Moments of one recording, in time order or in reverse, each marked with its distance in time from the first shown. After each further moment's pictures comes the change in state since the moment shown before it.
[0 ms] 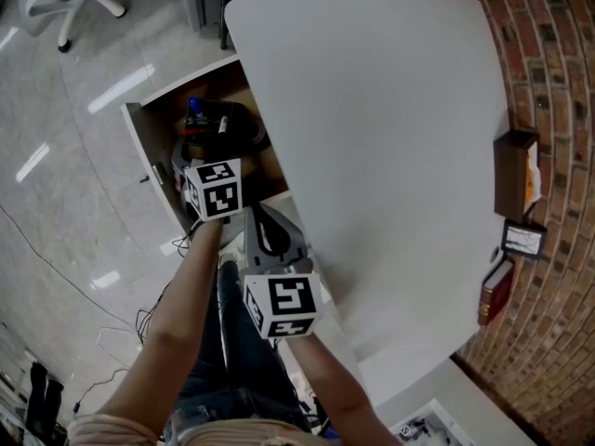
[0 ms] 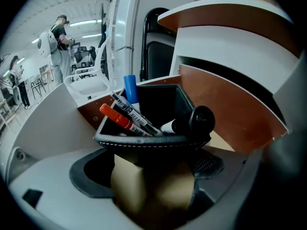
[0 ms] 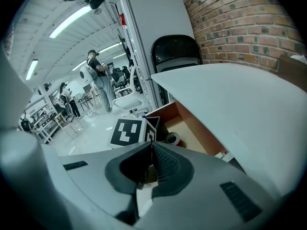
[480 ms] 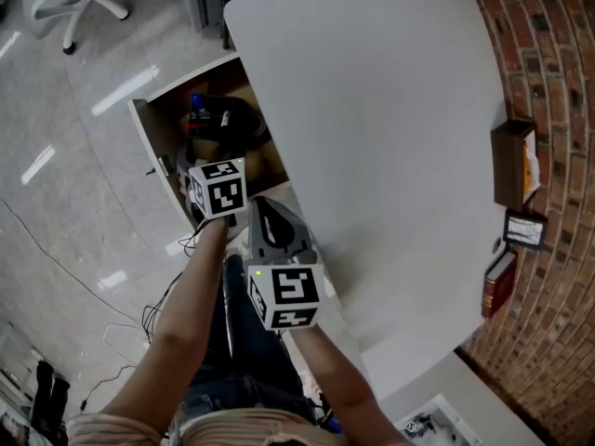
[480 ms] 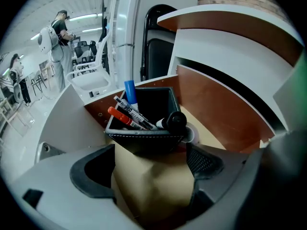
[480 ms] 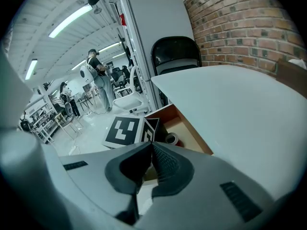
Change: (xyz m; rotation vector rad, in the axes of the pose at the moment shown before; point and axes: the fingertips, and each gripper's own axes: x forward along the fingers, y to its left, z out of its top) left arm -0.026 -0.008 -0.008 -0.022 0.074 -0.003; right arm -0.018 0.000 0.007 0.002 0.010 -0.011
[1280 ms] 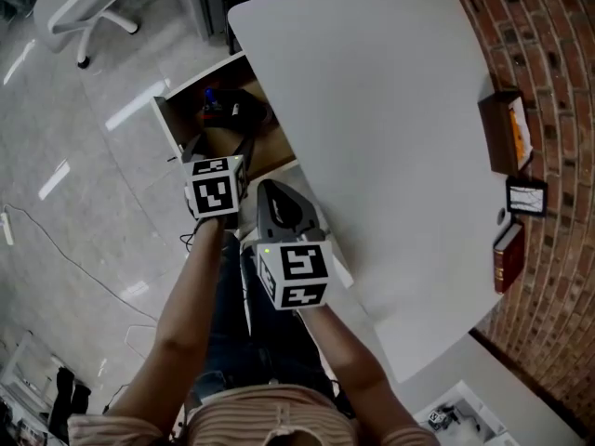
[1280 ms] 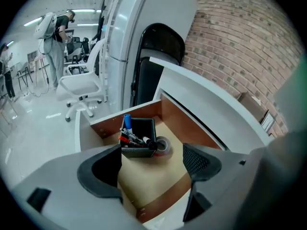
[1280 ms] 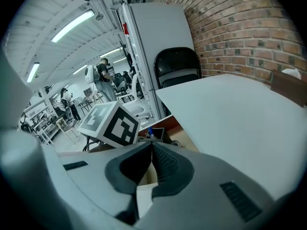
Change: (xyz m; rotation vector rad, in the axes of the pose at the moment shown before) left arm -0.102 -0.014 0.040 -0.002 -0.028 -0.185; right arm -0.050 0.025 0.029 0.014 -0.056 0.007
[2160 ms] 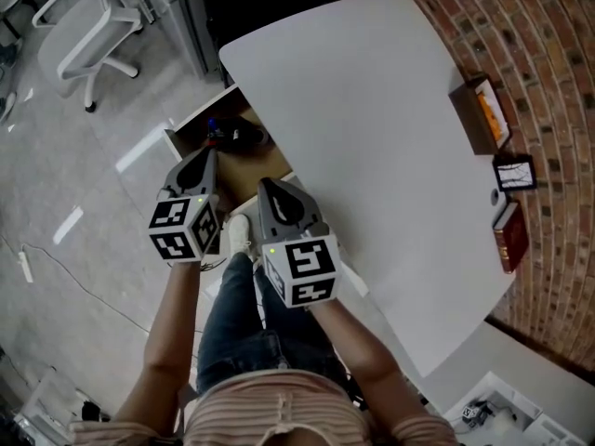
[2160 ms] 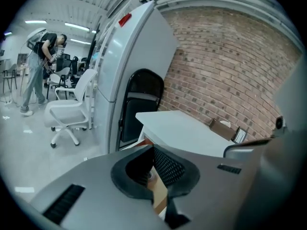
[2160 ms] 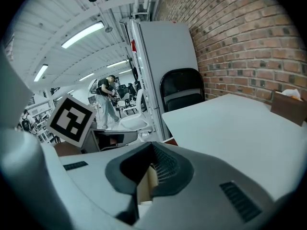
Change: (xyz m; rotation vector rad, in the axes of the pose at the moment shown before) left arm -0.135 -0.020 0.094 0.095 -0.299 -0.211; right arm -0.046 0.022 0.072 -0.049 -0.160 0.018
